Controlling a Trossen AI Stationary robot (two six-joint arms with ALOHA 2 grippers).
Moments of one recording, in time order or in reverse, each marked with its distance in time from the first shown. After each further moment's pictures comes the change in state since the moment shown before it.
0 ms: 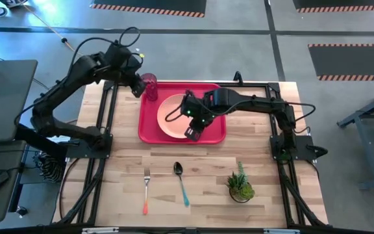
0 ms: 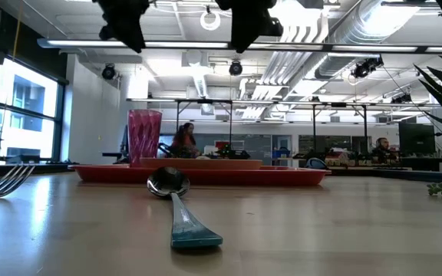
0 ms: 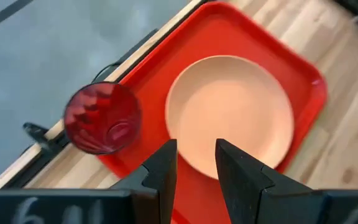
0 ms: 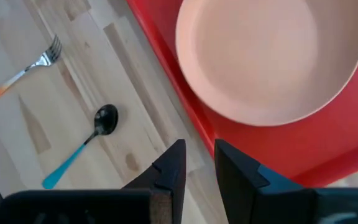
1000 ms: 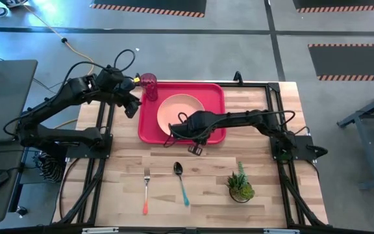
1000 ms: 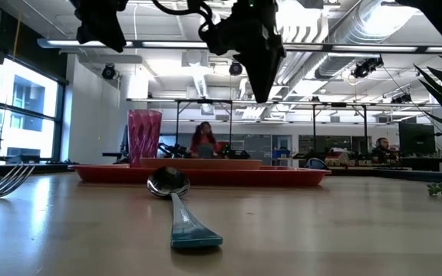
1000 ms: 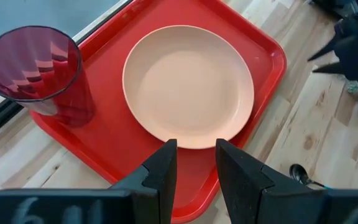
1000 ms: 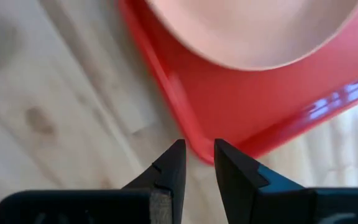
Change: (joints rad) left arm -0.177 -0.266 -0.310 0.094 -0.003 -0.143; right arm 0.085 0.210 -0.001 -0.204 0.183 -0.005
